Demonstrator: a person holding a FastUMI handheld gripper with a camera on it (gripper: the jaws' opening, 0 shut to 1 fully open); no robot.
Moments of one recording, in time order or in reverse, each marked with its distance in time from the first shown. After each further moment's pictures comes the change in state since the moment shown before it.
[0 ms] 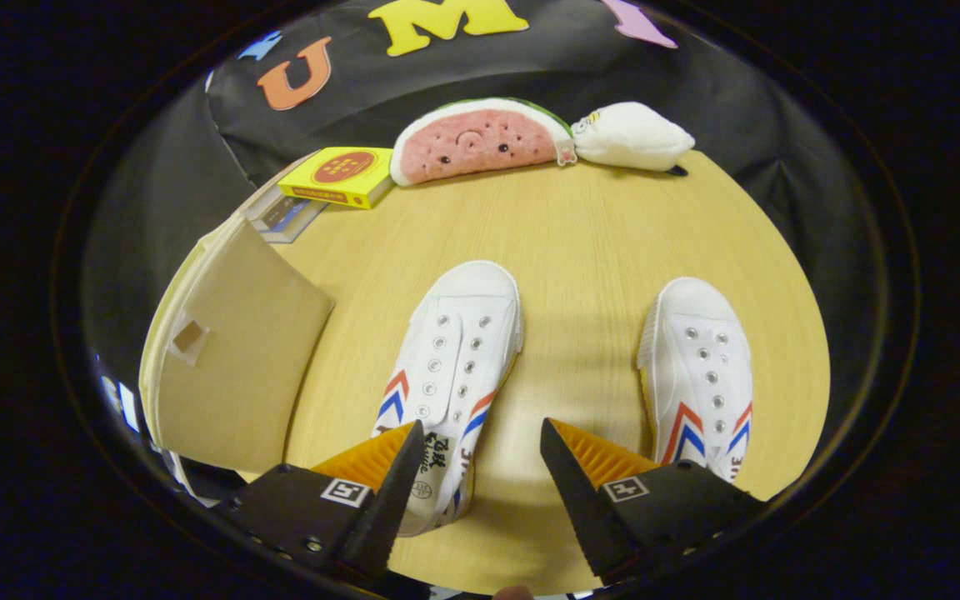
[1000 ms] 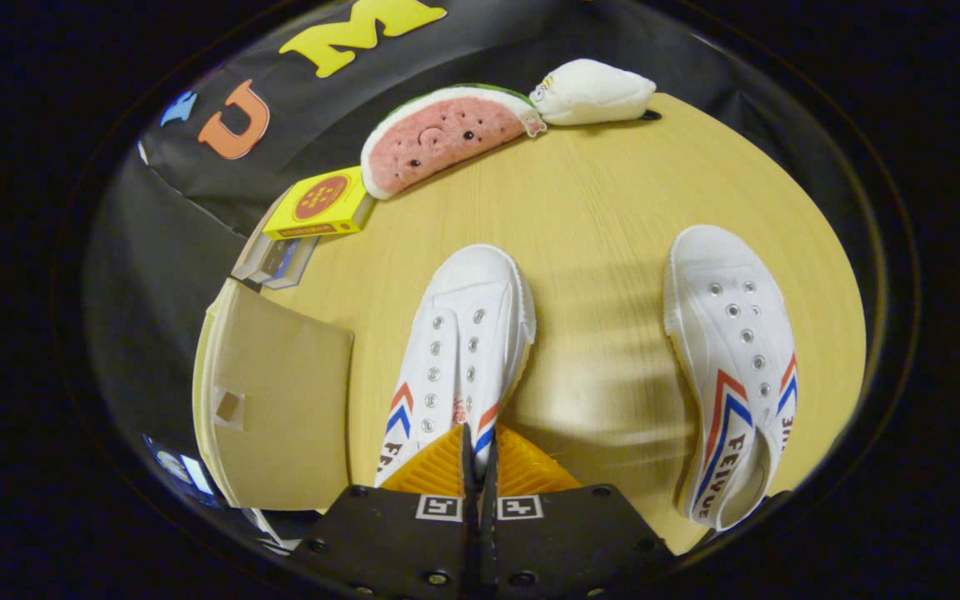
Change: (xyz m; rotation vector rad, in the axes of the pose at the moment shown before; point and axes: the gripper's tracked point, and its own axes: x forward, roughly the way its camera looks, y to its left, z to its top) arm -0.021 0.028 0.011 0.220 0.033 0.114
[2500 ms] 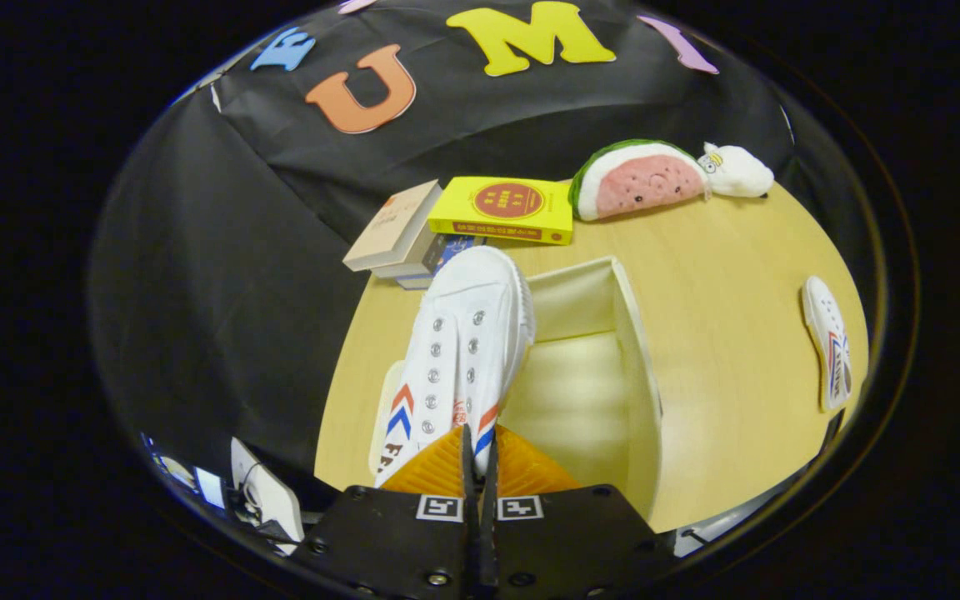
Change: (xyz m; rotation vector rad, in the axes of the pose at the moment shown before) arm 0.009 0.321 -0.068 -0.126 -0.119 0.015
